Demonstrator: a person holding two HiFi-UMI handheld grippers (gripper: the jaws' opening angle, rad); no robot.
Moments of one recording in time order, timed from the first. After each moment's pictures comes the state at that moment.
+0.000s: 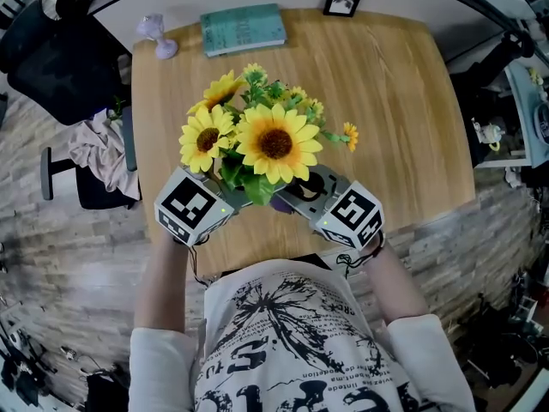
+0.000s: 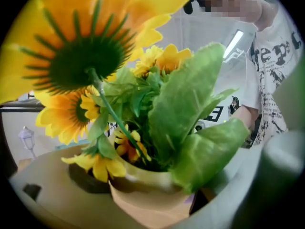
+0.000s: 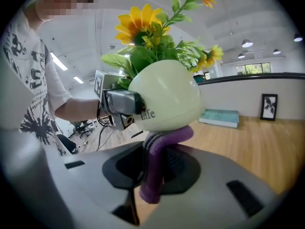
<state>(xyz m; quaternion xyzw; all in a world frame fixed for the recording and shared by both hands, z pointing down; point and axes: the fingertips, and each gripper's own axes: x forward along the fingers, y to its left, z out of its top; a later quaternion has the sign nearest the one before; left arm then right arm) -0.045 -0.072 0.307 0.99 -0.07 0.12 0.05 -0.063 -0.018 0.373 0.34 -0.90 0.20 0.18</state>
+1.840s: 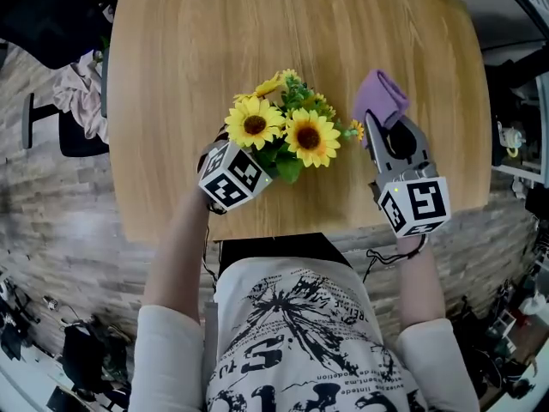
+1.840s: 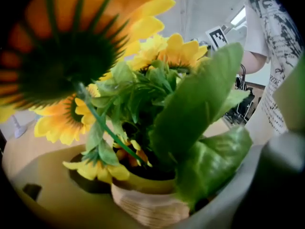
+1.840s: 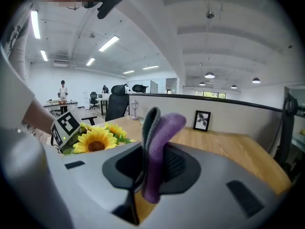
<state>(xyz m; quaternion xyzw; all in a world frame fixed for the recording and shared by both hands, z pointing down) 0.015 -0.011 0.531 0.94 -0.06 0.33 0.05 0.140 -0.029 0.391 0.58 -0.78 0.10 0.19</state>
